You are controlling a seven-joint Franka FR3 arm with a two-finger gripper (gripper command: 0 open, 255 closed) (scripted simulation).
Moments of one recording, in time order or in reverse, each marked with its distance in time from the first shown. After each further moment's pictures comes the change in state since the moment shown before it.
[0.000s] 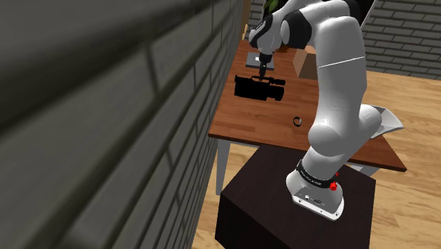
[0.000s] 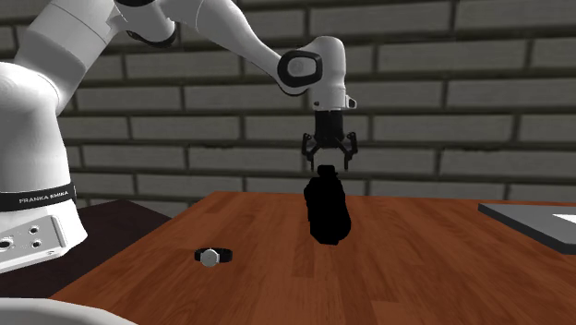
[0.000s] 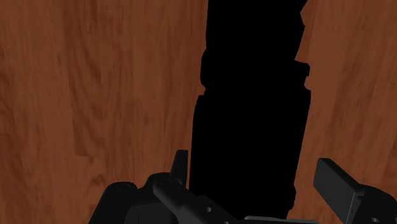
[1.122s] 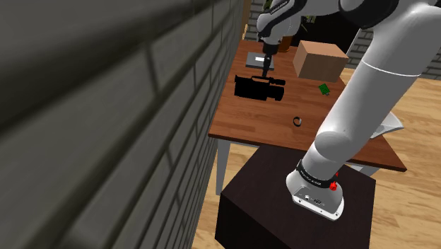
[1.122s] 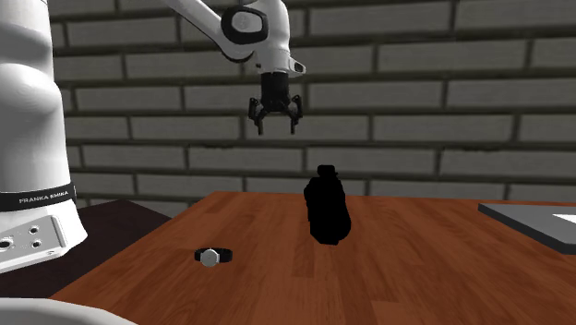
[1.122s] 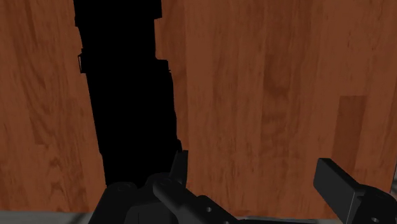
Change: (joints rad) arm 0.237 -0.567 -0.070 -0.483 -0.331 -0.020 0.367
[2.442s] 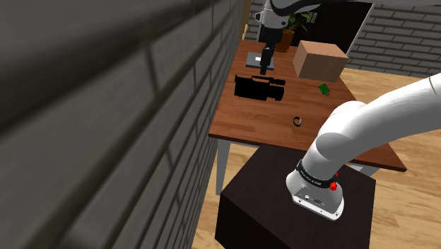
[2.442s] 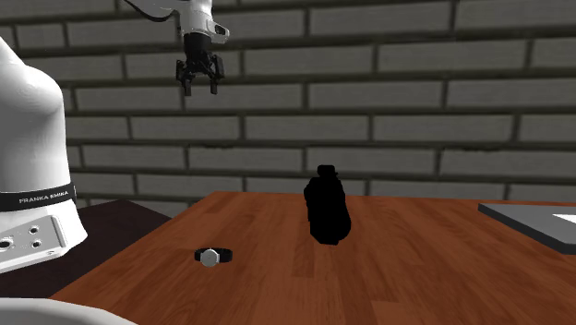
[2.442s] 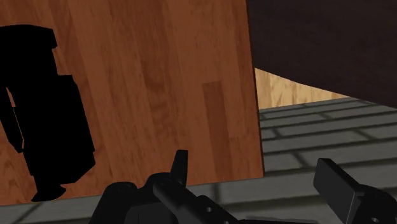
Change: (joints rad) arm 0.038 -0.635 0.356 -0.289 -0.151 -0.376 0.599
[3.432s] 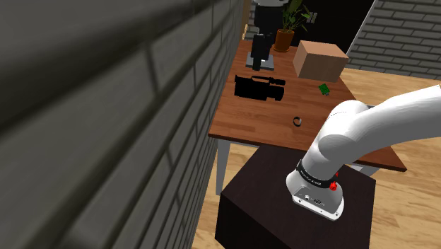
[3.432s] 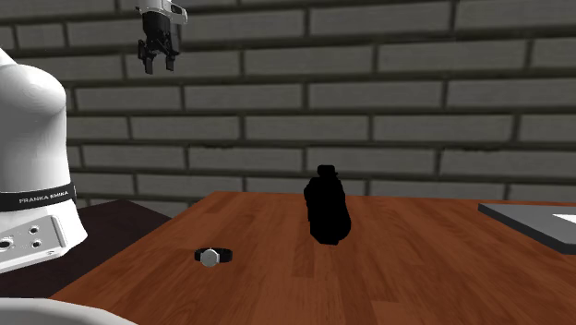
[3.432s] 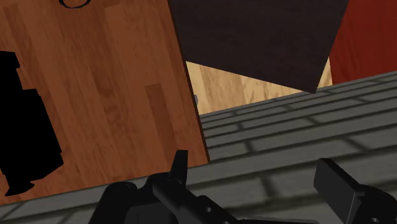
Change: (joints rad) arm 0.069 -0.133 0.266 0.106 0.167 -0.276 0.334
